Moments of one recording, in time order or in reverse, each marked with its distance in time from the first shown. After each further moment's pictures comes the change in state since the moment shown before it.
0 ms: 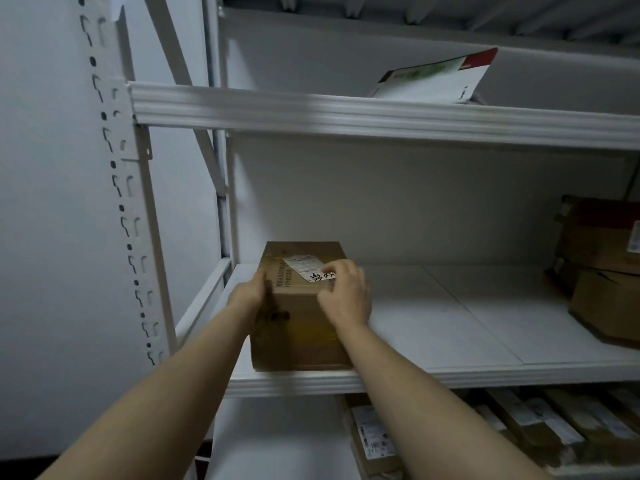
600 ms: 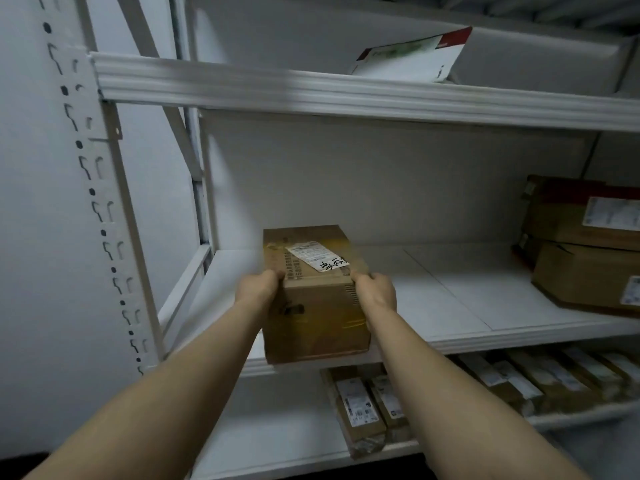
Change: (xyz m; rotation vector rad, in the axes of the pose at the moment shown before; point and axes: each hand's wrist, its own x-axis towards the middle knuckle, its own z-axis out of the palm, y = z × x) left_hand -0.013 -0.014 0.024 0.008 -0.050 0.005; right_hand -0.008 0.054 -0.025 0.370 -0.001 0.668
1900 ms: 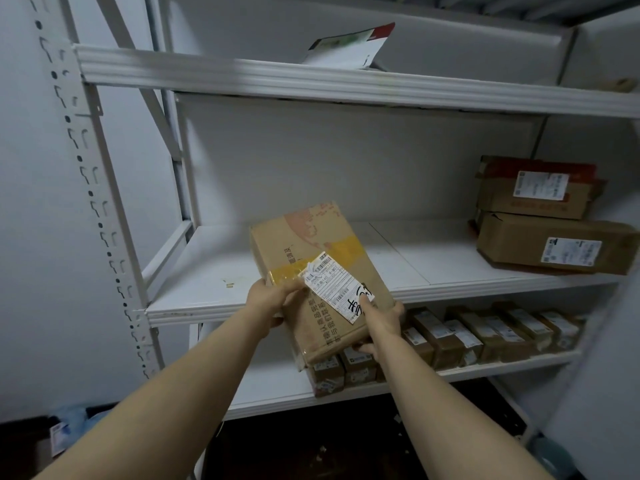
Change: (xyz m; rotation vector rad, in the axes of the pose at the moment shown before) left_hand -0.149 -0.060 0.052 -0.047 -0.188 -0.062; right_hand -0.086 0.117 -0.111 0.351 -0.014 0.365
